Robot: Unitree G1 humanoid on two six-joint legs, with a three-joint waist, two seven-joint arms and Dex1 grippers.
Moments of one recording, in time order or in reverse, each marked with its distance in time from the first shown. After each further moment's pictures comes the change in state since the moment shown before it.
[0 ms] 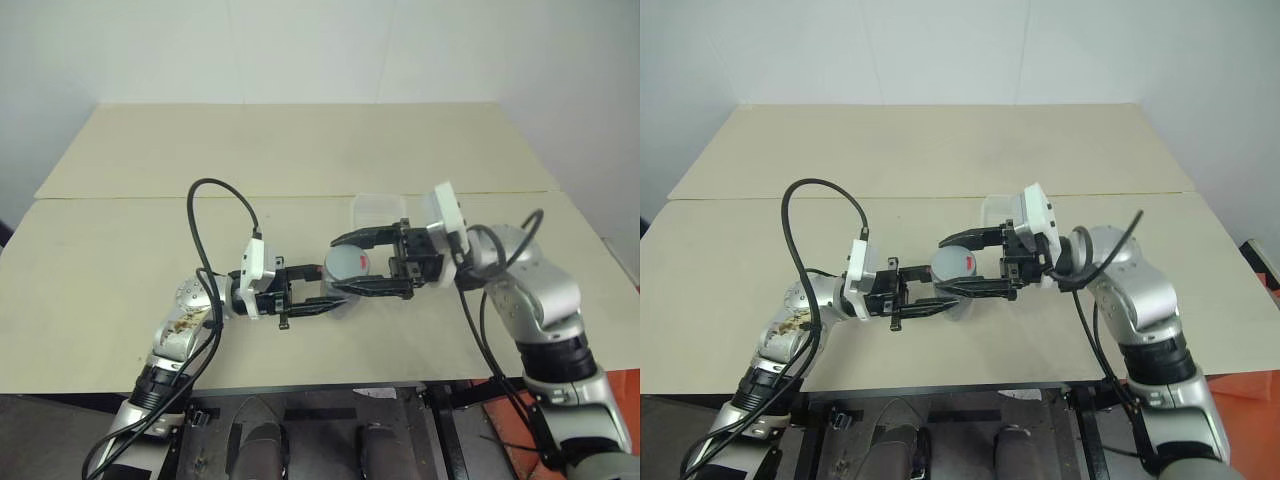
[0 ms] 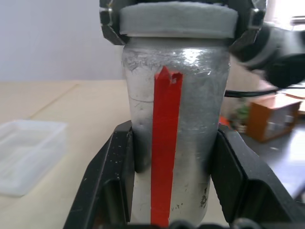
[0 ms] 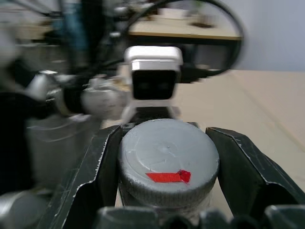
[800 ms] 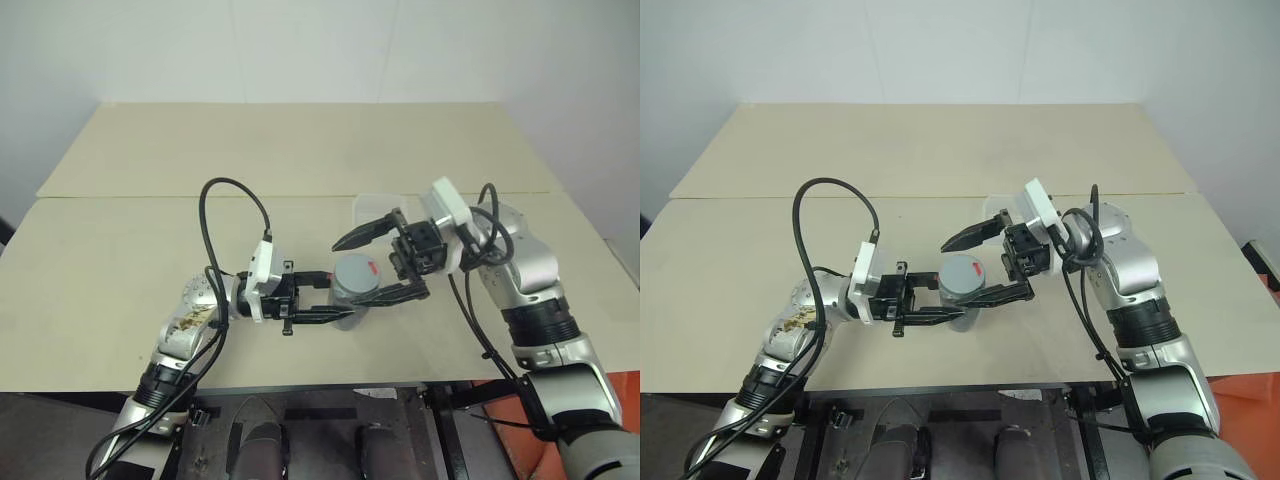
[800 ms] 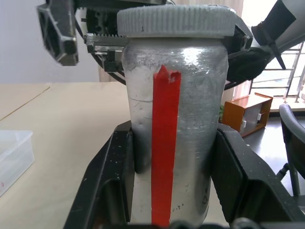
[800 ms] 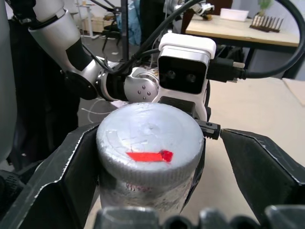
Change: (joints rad) left arm -0.008 -0.029 -0.016 -0.012 0.005 0.022 -0.028; right arm -0.079 0.015 0.018 0.214 -0.029 -0.160 0.216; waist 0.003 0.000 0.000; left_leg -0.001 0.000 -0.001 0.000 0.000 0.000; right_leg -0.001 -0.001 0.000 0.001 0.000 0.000
